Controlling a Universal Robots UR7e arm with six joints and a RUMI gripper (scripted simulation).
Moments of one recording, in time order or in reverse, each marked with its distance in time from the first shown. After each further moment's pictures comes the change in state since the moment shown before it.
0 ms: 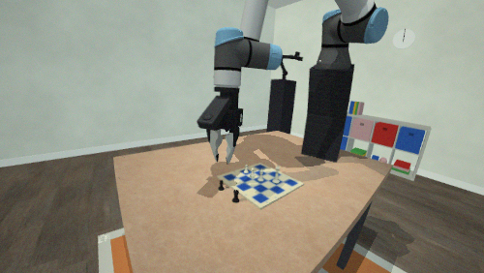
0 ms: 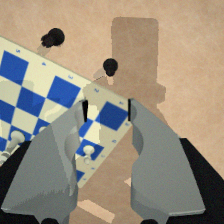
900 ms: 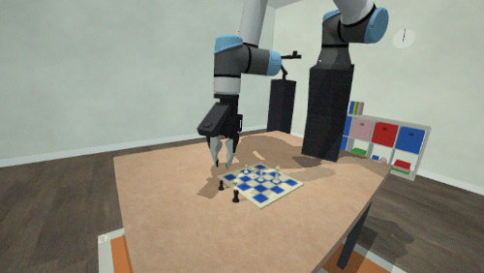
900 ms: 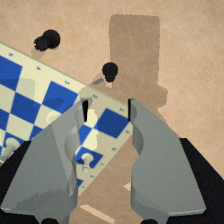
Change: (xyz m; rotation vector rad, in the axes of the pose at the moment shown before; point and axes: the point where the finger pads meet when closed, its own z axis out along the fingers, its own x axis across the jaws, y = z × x) arm 0.000 0.000 0.018 0.000 0.000 0.000
